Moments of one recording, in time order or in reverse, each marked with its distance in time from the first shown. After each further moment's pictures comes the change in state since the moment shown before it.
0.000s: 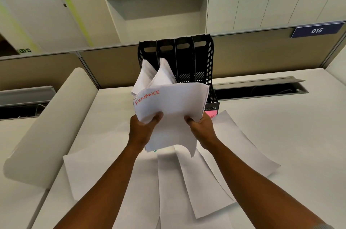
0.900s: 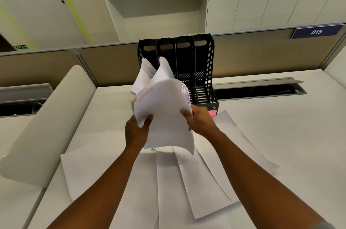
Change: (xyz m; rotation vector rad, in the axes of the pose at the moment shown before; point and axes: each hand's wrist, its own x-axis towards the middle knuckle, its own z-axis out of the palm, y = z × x) left_hand 0.004 -0.030 -0.007 0.119 0.128 -0.009; right_hand 0.019 -0.025 -0.004 -0.543 -0.186 -0.104
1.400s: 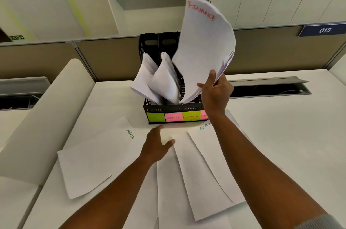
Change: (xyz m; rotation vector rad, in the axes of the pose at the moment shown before) left_hand -0.018 -0.055 0.037 0.542 -0.455 -0.025; right_hand 0.039 -0.044 -0.026 0.343 0.821 -0.168
